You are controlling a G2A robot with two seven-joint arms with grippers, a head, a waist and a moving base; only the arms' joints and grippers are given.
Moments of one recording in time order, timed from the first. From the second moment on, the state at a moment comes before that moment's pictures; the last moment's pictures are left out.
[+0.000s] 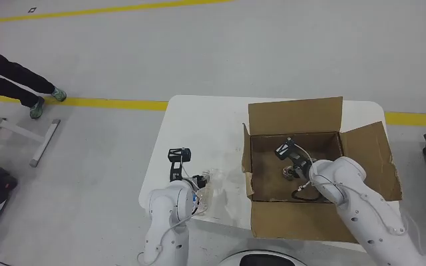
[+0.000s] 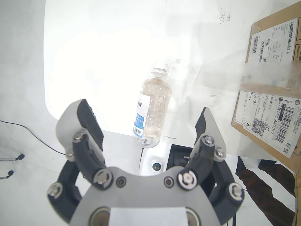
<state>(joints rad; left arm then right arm) 1.27 -1.65 -1.44 -1.86 1.66 0.01 -1.28 -1.16 -1.22 1.25 -1.69 -1.35 -0.22 1.13</state>
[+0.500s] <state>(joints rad) 1.27 -1.65 -1.44 -1.86 1.66 0.01 -1.28 -1.21 -1.22 1.27 -1.75 -1.39 -0.21 1.13</state>
